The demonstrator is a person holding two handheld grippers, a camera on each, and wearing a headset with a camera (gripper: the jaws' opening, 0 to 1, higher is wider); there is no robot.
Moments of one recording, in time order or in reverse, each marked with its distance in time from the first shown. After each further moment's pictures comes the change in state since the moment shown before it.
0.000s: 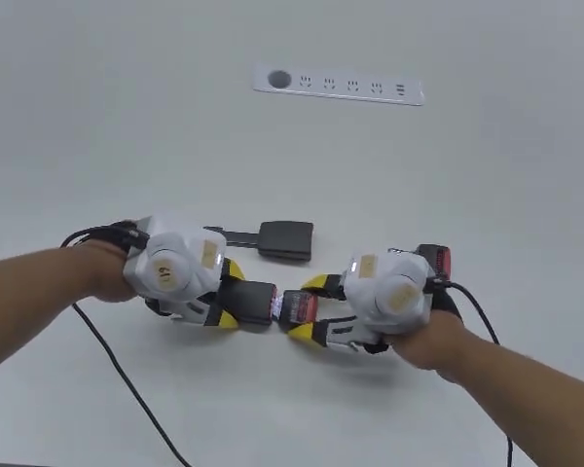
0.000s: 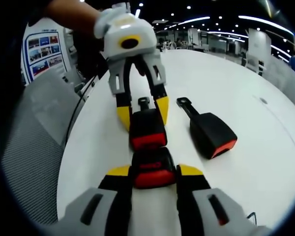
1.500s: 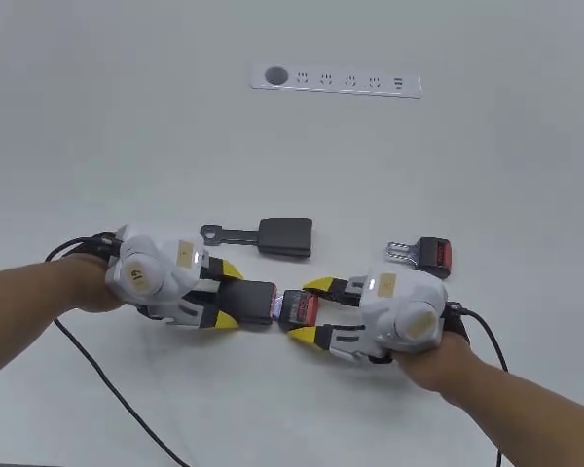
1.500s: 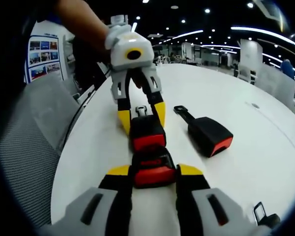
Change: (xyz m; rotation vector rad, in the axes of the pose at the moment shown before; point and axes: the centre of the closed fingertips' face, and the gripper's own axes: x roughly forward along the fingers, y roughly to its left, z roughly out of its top) left arm -0.003 -0.001 0.004 -0.055 -0.109 0.023; right arm -0.002 0.004 0.001 -0.006 -0.135 -0.065
